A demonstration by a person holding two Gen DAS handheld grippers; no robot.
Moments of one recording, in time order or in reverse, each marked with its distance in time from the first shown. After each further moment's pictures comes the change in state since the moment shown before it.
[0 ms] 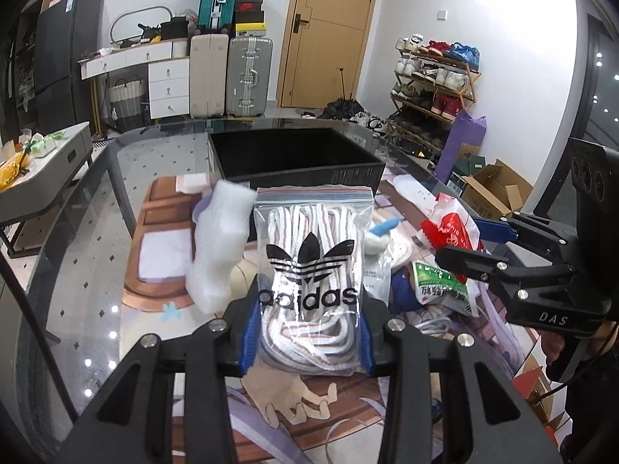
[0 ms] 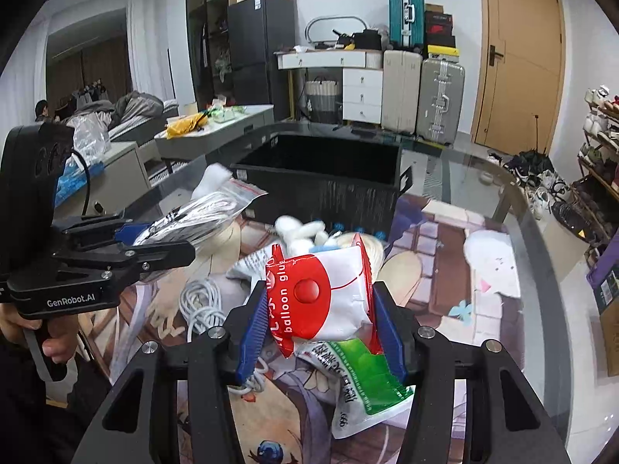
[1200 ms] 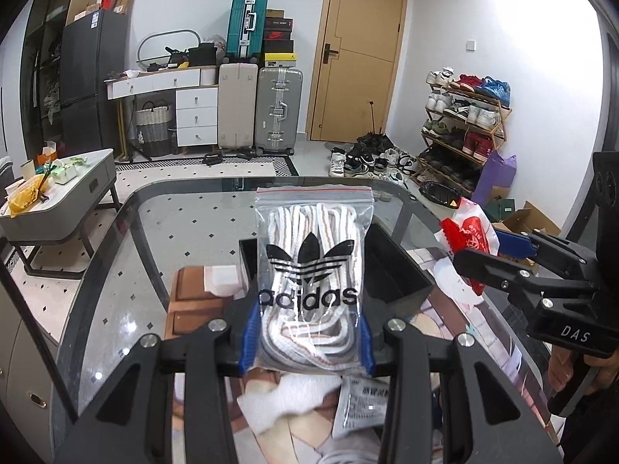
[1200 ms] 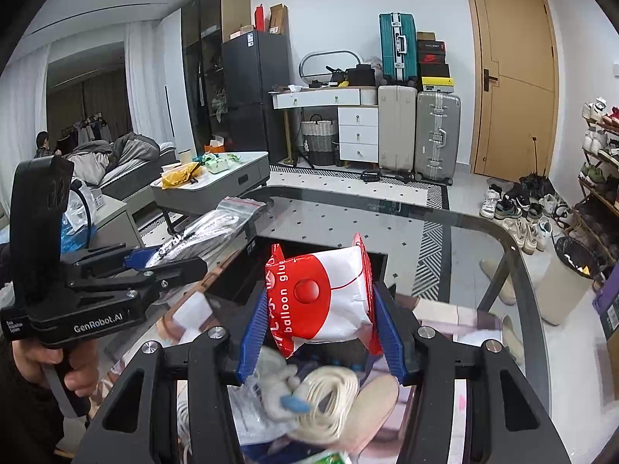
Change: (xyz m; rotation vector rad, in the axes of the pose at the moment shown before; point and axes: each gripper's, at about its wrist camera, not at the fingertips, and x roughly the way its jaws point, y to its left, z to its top) left arm 0.027 0.030 0.103 -0.044 -0.105 0.102; right arm 0.017 -0.029 0.118 0.025 -0.125 0.018
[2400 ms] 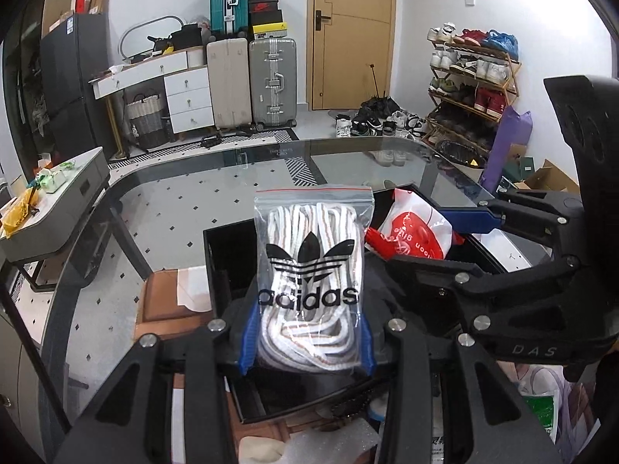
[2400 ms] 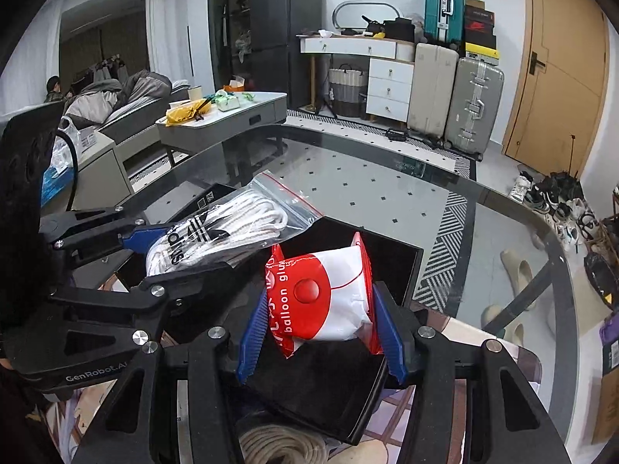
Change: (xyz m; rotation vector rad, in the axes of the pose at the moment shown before) left arm 0.100 -0.015 -0.006 0.101 0.113 0.056; right arm 0.152 -0.019 0.019 -0.134 0.213 0.064
